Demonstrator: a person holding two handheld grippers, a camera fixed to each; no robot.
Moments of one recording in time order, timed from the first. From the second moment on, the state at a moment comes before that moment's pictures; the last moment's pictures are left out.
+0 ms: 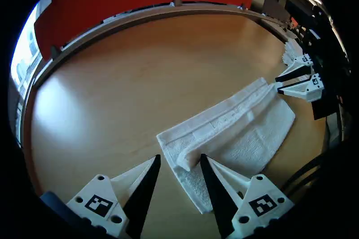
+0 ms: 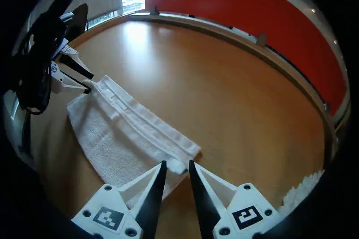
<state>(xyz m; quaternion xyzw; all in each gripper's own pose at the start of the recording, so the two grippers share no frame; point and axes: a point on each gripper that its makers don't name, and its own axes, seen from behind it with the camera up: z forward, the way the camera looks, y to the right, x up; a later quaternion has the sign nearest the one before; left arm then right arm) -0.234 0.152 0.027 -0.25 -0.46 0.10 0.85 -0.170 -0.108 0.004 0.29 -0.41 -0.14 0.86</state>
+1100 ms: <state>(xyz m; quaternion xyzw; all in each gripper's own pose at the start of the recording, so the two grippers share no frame) -0.215 0.130 0.008 -0.21 -0.45 0.08 0.87 -0.154 -0.099 -0.015 0.26 -0.38 -0.14 0.87</state>
